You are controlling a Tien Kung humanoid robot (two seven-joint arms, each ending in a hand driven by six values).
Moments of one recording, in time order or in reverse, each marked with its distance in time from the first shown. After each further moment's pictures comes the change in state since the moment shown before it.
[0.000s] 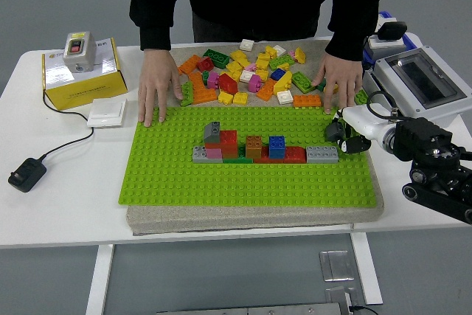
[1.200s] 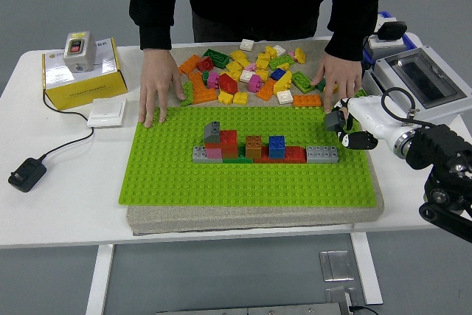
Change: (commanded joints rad) left arm 0.012 -0.002 -0.002 0.000 -0.008 0.006 0.001; right arm -0.251 -0.091 0.325 0.334 -0.235 0.000 -0.089
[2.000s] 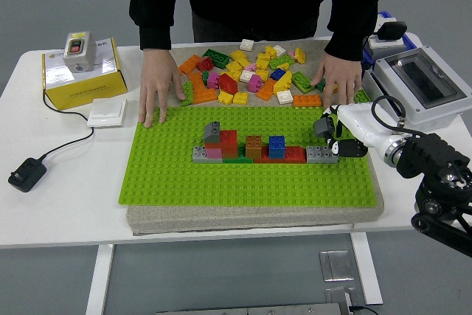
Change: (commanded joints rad) left arm 0.009 -0.001 -0.010 0.000 0.017 -0.002 0.005; right arm -0.026 0.031 0.016 0.023 -0.017 0.007 -0.014
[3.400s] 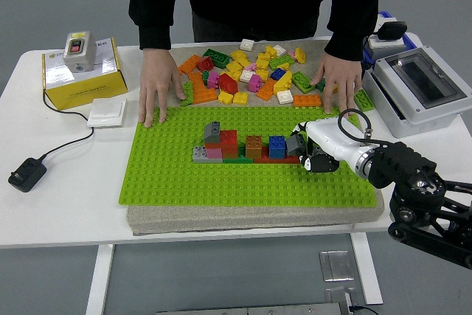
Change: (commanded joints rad) left arm -0.005 0.001 0.008 0.000 -0.010 0.000 -0.004; right arm 0.091 0.070 -0.150 -0.027 0.052 0.004 0.000
